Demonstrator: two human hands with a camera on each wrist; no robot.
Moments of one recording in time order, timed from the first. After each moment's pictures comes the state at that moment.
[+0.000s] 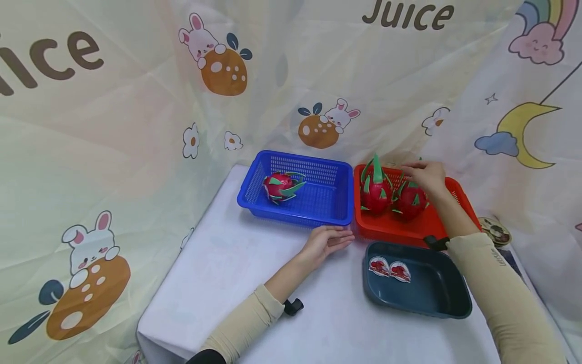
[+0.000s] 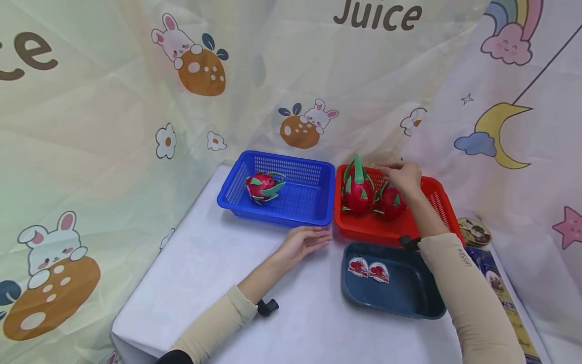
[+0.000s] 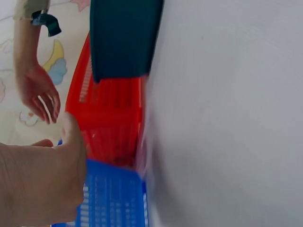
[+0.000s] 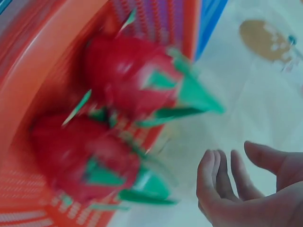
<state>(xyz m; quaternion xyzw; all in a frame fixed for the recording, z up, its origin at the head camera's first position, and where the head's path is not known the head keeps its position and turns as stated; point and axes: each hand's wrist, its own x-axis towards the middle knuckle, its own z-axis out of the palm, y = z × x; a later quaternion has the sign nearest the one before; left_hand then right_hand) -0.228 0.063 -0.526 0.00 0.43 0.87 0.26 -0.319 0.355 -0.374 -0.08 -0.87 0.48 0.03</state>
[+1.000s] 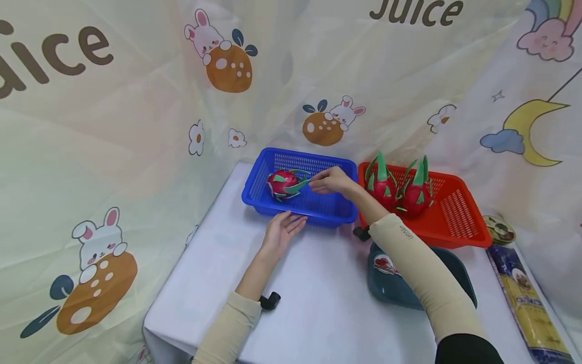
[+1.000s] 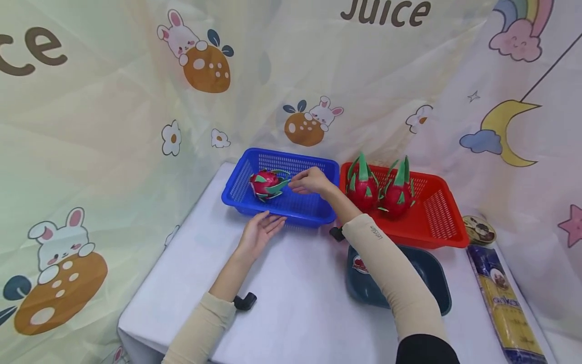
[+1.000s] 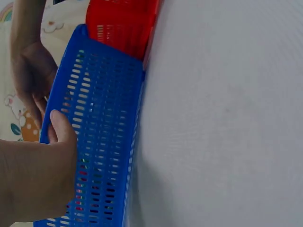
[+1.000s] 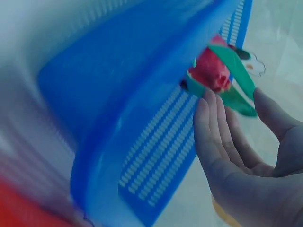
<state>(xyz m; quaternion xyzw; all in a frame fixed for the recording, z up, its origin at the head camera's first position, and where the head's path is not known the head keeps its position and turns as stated) -0.247 -0.047 -0.535 -0.07 0.36 0.93 0.11 -0.358 0.153 -0.422 0.07 -0.82 0.53 -0.21</state>
